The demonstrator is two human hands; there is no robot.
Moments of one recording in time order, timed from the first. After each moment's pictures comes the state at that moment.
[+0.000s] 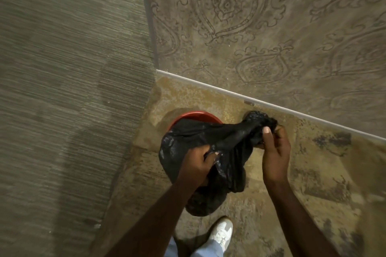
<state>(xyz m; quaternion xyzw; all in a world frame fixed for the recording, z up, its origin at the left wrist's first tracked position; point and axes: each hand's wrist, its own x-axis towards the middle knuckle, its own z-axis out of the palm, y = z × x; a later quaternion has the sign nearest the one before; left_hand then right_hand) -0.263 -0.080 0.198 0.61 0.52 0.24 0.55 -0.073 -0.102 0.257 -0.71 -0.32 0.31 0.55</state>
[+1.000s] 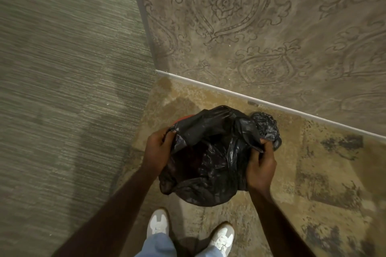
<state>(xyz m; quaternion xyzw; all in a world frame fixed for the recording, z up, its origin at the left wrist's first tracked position) -0.315 -0.001 0.170 0.52 0.61 0.31 0.51 -0.067 -0.099 0.193 -0.80 -0.36 0.21 0.44</state>
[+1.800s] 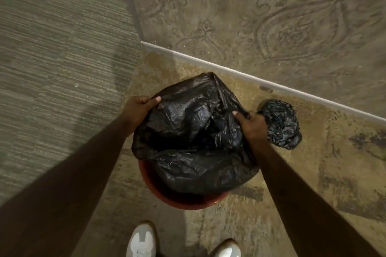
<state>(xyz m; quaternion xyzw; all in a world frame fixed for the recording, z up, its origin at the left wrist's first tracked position) -0.324 0.109 -0.035 0.42 0.64 0.19 0.61 -0.005 0.016 -0.028 -0.85 -0.33 0.34 0.24</state>
